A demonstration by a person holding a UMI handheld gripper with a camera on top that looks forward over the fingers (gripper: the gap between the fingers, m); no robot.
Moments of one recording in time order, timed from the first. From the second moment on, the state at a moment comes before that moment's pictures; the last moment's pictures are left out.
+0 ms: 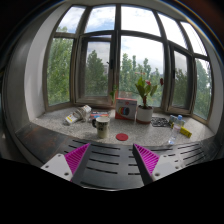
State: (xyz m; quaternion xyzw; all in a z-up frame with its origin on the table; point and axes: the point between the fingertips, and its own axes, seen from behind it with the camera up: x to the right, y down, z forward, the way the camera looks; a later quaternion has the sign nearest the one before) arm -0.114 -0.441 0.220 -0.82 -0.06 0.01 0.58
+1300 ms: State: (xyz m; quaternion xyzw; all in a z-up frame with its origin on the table) arm 0.327 -0.090 0.078 -0.78 0.01 -0.05 0.63
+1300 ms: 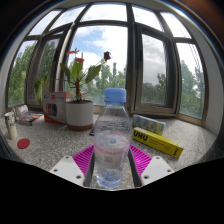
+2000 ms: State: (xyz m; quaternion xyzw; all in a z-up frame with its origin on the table) arm 0.300 -0.107 0.206 -0.70 -0.01 -0.30 0.65
